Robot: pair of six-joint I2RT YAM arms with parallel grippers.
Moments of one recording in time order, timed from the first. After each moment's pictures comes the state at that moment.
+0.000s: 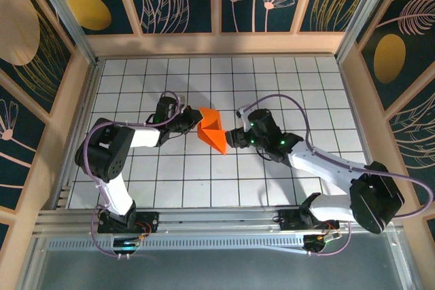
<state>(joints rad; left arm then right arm) -0.40 1.80 0.77 0.48 0.48 -1.09 0.77 1.26 0.72 -0.12 0.00 0.27</state>
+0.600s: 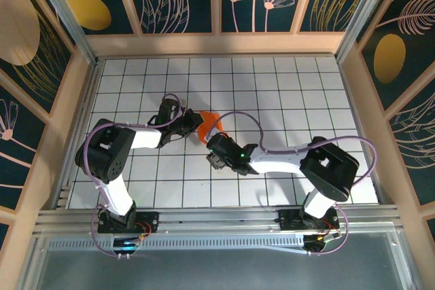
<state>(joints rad) -0.43 1.79 0.76 0.42 0.44 -1.09 1.07 1.65 0.83 -0.11 0.34 0.20</state>
